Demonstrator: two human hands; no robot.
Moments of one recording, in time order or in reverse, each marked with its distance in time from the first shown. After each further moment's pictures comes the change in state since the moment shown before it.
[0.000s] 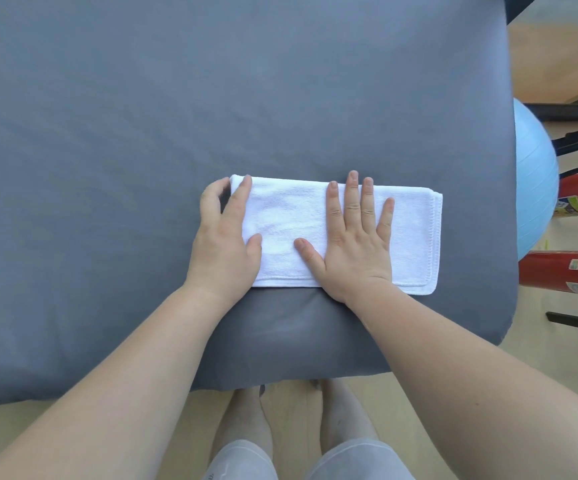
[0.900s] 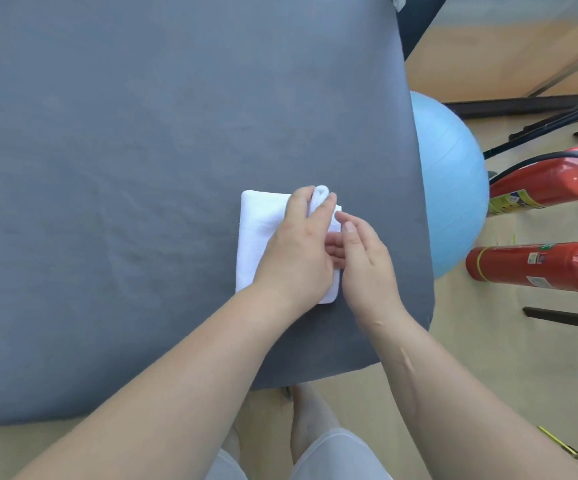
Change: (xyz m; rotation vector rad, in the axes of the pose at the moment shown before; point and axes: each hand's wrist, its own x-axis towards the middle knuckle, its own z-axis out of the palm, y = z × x) left_hand -0.001 0.192 0.113 0.061 -0.239 0.215; right_hand -0.043 0.122 -0.058 1.420 0.079 0.434
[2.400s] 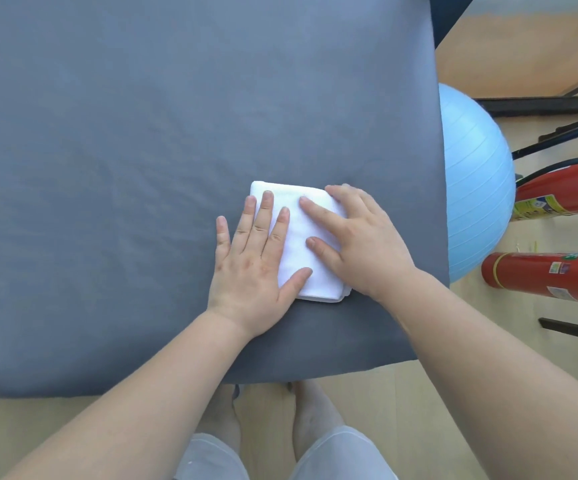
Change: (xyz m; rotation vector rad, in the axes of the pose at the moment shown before) left_hand -0.044 -0.084 0.015 0.488 0.093 0.006; right_hand 0.056 0.012 -0.009 -1.142 -0.259 -0.752
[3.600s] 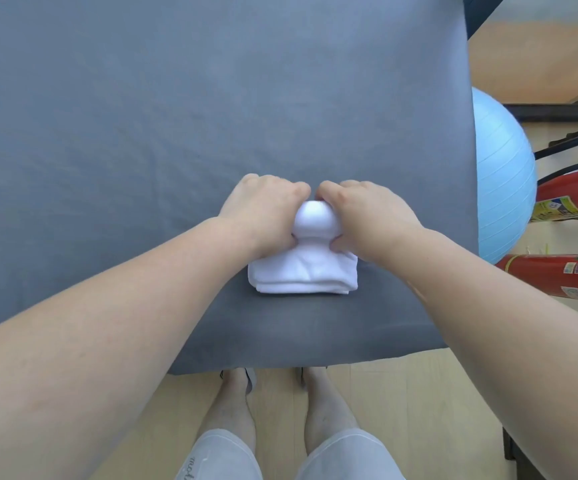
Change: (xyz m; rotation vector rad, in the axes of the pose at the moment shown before) left_hand 0.058 -0.041 -0.068 0.235 -0.233 0.167; right_hand 0.042 -0.065 -0.031 -0.178 -0.371 0.076
